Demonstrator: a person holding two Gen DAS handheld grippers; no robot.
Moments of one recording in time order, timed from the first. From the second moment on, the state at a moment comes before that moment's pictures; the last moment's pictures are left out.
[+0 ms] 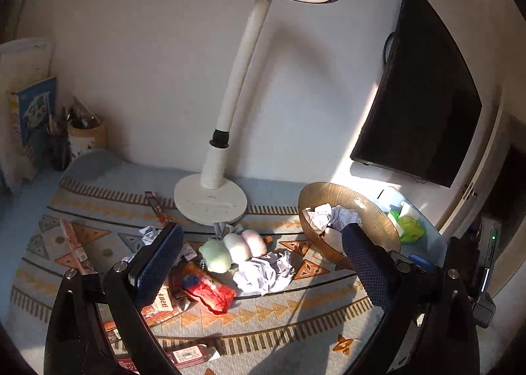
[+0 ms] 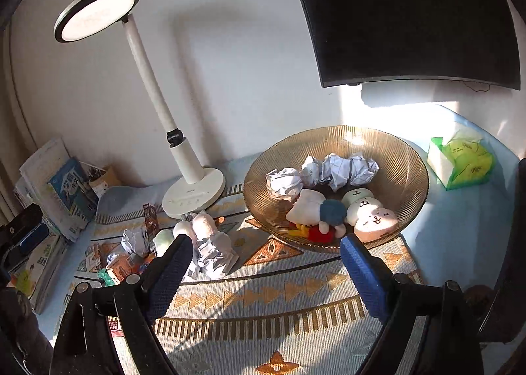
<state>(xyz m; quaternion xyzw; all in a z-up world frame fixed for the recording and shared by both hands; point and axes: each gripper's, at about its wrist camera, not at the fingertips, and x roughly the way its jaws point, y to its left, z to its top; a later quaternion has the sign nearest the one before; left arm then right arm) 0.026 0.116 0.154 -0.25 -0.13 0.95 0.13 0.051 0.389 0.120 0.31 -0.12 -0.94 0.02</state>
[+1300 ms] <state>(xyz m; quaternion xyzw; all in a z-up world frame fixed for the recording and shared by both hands) 0.035 -0.062 0.021 -0.32 -0.14 0.93 -0.14 0.016 0.345 0.013 0.42 -0.11 -0.90 0.01</state>
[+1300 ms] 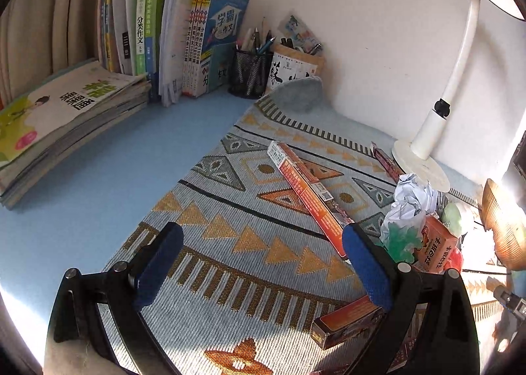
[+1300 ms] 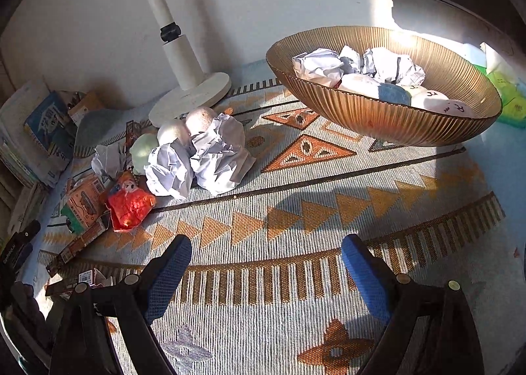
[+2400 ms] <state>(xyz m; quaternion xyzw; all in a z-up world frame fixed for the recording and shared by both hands) -0.075 0.186 0.024 -0.44 0.01 0.86 0.25 -0.058 0.312 0.009 0.44 0.06 -0.89 0.12</state>
